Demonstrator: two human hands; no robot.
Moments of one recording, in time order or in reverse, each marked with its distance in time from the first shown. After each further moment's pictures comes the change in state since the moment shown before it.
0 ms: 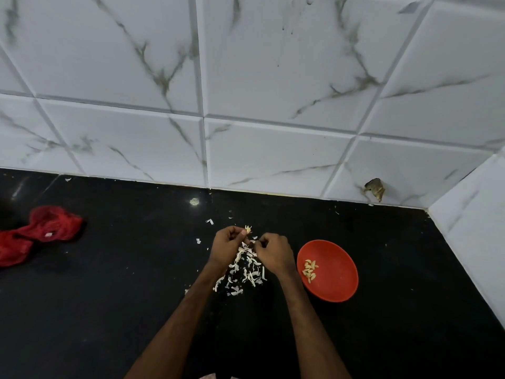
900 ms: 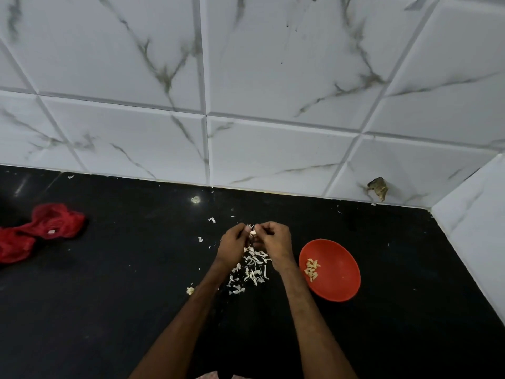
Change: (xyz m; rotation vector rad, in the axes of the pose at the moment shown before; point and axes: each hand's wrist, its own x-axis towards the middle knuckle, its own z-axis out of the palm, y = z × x) left_hand -0.002 0.004 0.006 0.266 -0.040 0.099; right_hand 0.010 -0.014 0.004 0.749 0.046 0.088
